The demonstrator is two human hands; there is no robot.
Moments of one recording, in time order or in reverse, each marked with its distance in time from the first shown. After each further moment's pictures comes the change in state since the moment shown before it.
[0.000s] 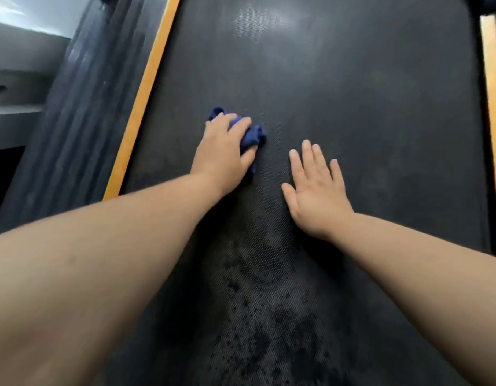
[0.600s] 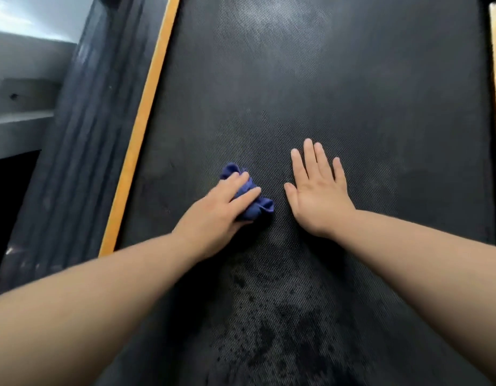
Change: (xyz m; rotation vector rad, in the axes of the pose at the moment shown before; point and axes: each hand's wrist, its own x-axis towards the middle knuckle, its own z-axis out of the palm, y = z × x) left_hand -0.088 -0.006 -0.013 -0.009 -0.203 0.396; right_hand -0.001 0.001 -0.002 0.021 -0.039 0.005
